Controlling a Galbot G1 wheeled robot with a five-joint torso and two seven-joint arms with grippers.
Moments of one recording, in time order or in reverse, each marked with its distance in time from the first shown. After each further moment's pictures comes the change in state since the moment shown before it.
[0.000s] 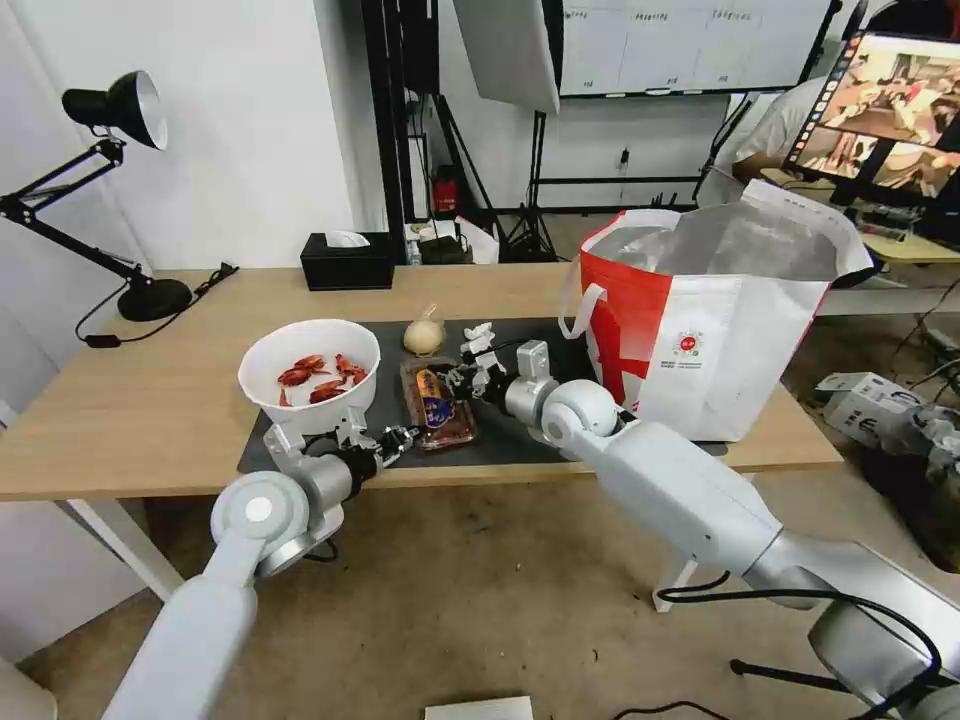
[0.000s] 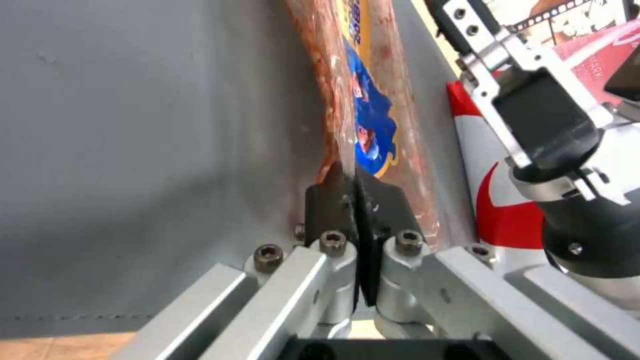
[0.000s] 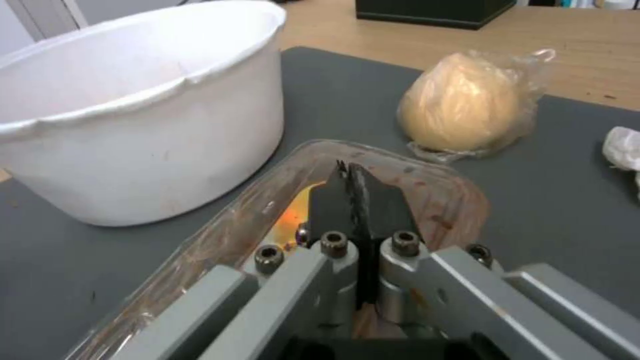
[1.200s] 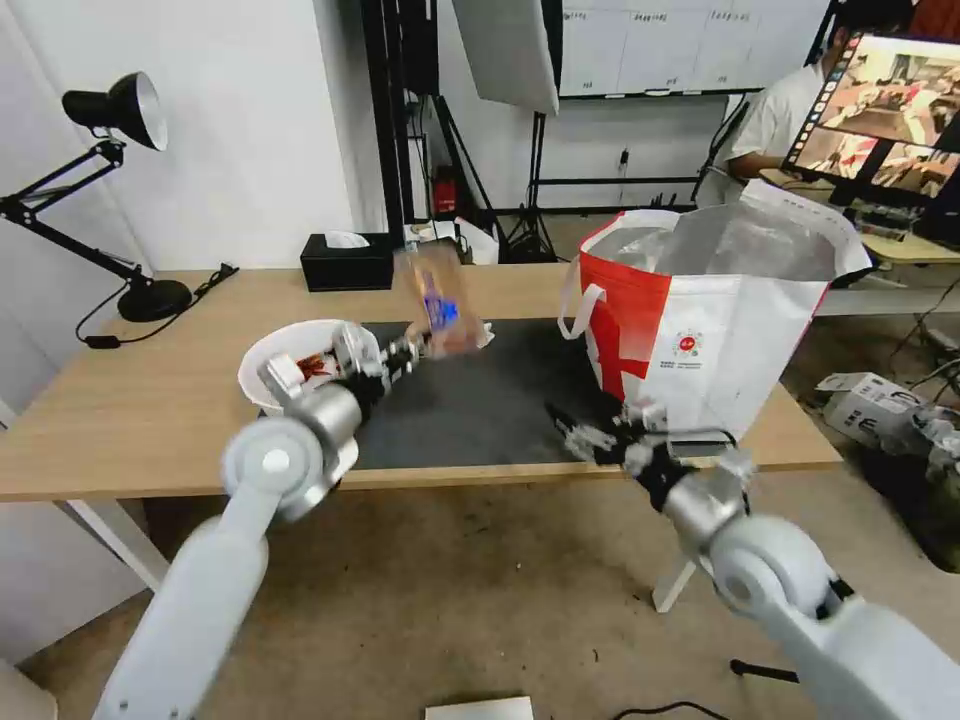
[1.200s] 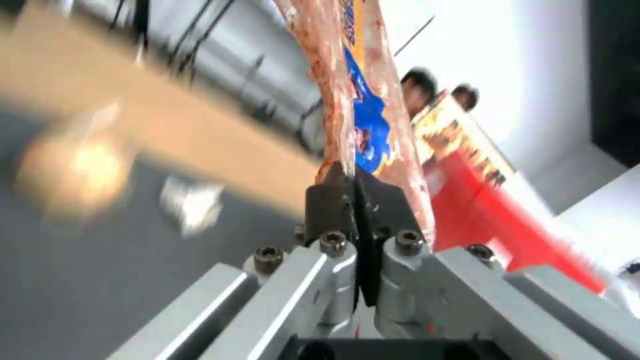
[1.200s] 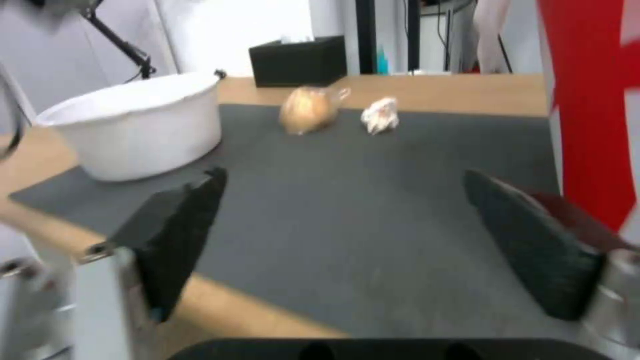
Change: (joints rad) left arm -0.283 0.032 0.126 -0.010 0.201 -0.257 0.163; right arm -0.962 -0.323 0.691 0.732 -0.167 0.169 0.113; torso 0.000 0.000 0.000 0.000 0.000
